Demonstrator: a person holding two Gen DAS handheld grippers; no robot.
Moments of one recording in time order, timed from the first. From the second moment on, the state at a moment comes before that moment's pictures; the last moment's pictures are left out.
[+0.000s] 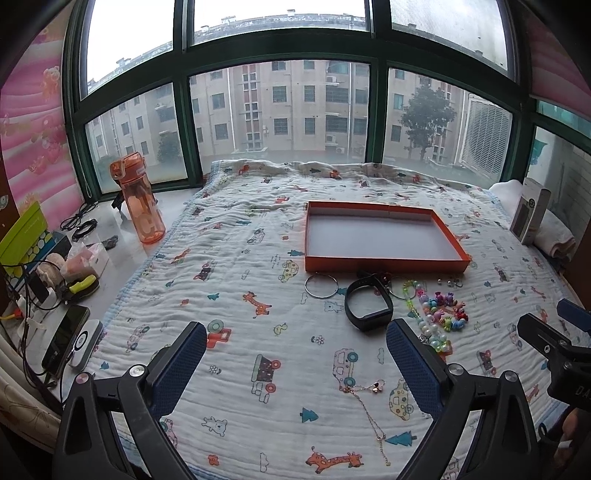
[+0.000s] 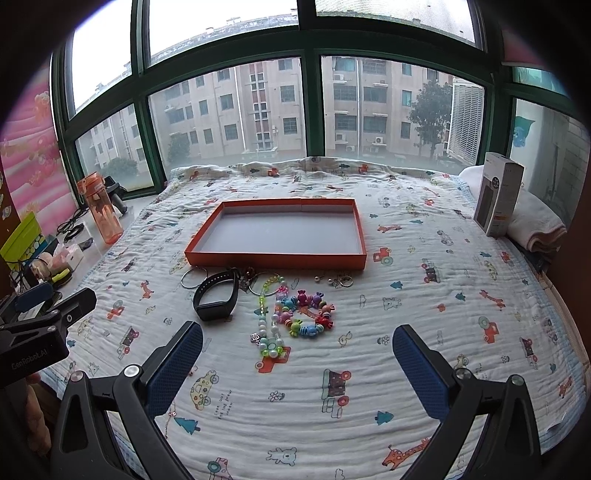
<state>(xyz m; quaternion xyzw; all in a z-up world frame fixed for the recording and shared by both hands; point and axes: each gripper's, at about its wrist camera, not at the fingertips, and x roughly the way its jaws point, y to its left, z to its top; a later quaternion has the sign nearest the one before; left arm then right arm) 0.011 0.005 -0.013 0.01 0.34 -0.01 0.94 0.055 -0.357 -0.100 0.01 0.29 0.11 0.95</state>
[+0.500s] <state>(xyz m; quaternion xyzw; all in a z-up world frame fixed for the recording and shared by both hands) 0.020 0.023 -0.035 -0.01 0.37 -0.06 0.93 0.066 -0.361 -0.113 0.01 0.32 0.12 0.94</state>
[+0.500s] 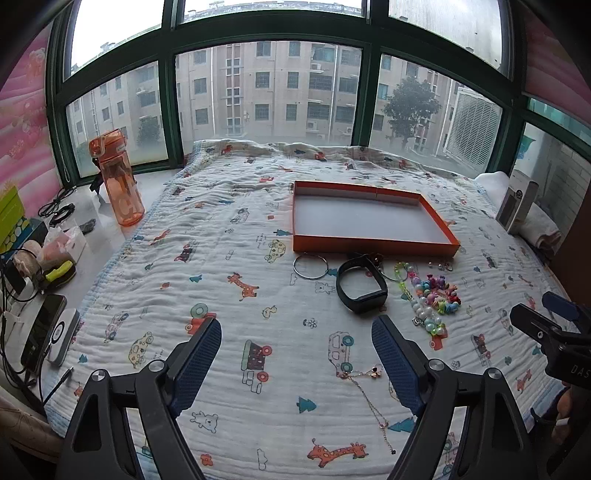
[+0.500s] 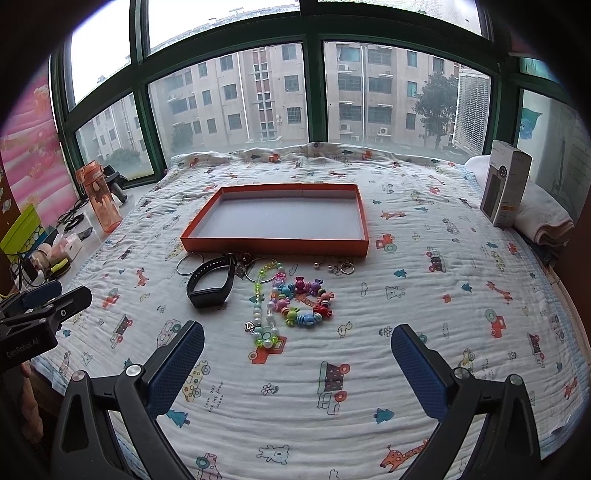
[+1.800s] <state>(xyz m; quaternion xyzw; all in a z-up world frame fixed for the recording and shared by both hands) 0.056 -0.057 -0.144 0.08 0.46 -0.27 0.84 0.102 -0.368 -0.155 0.03 0.38 0.13 0.91</state>
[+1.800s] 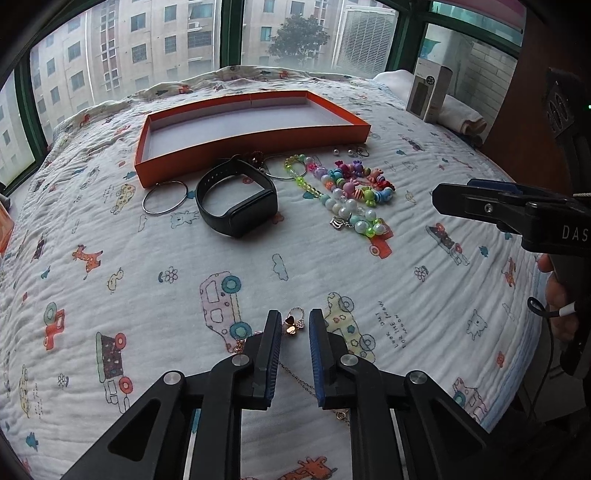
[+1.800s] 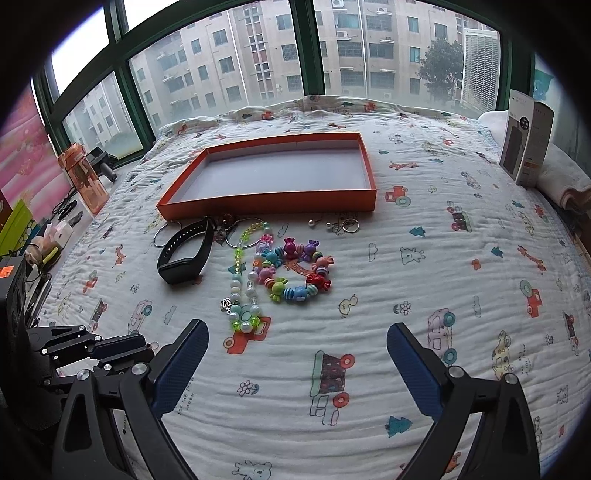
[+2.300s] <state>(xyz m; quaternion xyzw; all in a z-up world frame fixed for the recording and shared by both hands) 0.051 -0.065 -0.144 0.10 0.45 -0.26 0.85 0.104 -0.369 -0.159 0.03 0.39 0.13 0.91</state>
